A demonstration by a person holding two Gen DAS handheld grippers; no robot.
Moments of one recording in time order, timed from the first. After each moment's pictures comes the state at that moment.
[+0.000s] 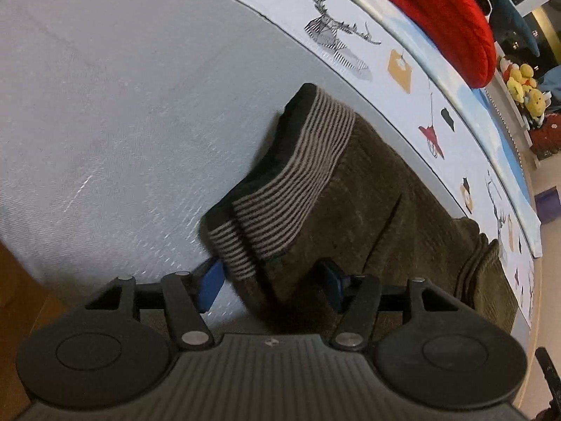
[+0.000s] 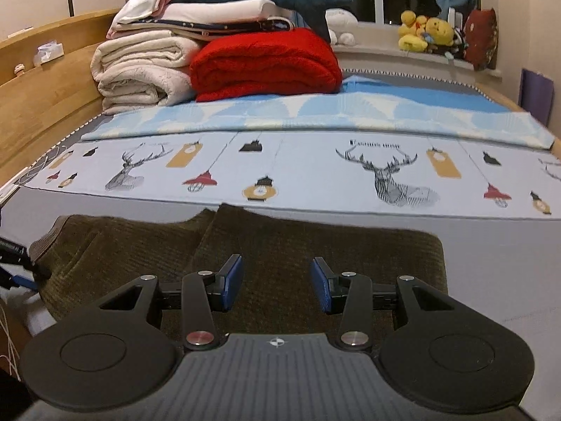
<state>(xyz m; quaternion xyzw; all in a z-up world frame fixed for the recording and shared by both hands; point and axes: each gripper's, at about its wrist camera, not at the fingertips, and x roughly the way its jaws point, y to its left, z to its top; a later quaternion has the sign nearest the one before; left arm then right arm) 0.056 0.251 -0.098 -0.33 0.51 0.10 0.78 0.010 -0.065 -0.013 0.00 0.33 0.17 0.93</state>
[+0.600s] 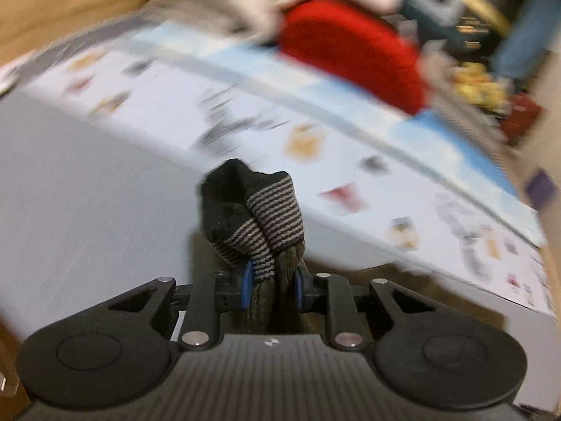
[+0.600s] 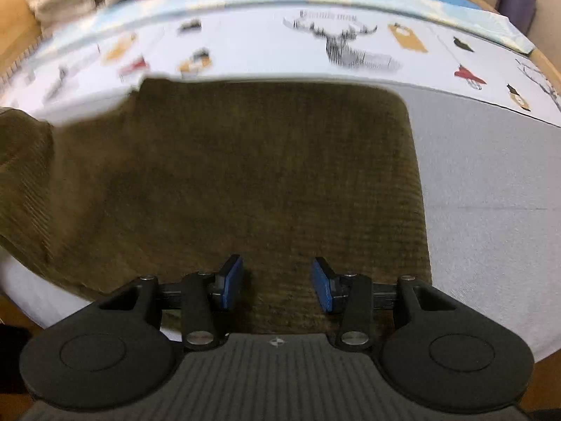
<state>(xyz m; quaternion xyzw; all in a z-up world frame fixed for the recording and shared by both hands) 0.092 0.127 0.034 -0.20 0.39 0.08 0.90 0.016 -0.084 -0.068 0.00 0.49 0.09 0.86</state>
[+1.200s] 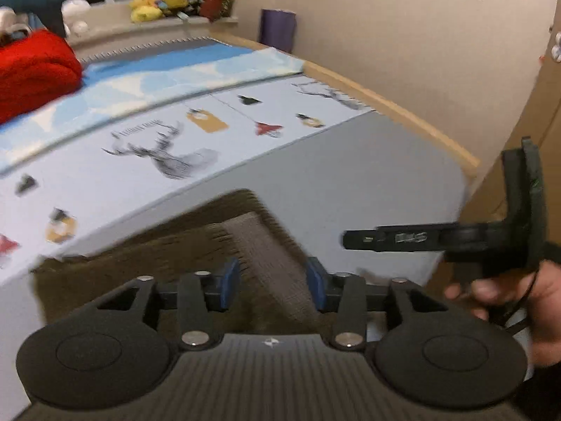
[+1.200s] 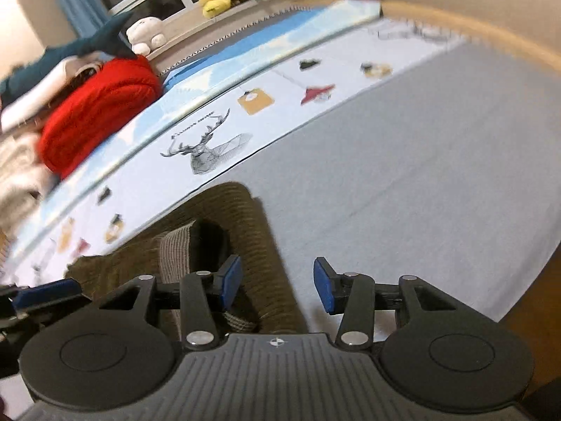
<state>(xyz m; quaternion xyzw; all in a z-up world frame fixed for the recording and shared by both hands) 0.105 -0.210 0.025 0.07 0.38 -0.32 0.87 -0.024 -0.238 -0.050 0.26 0.38 -0.04 0.89</state>
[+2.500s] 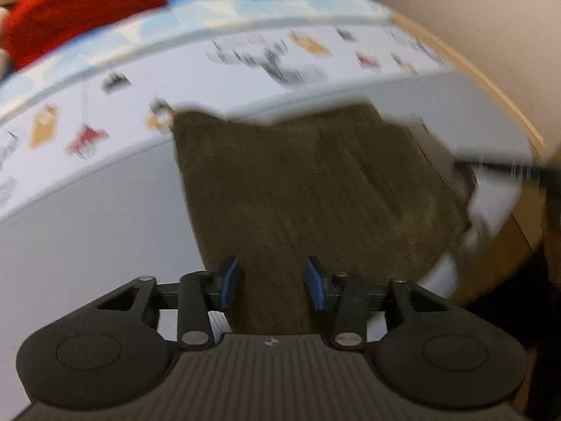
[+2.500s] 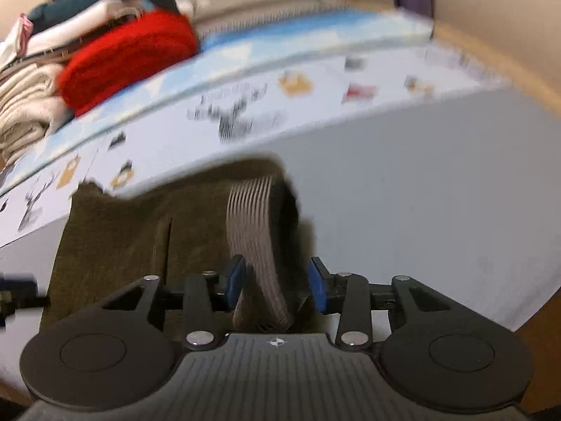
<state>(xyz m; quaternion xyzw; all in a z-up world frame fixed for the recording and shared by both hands) 0.106 -0.097 -0.025 0.07 0.51 -0.22 0.83 -0.016 -0.201 -0.041 0.11 0.39 -0.01 0.92</state>
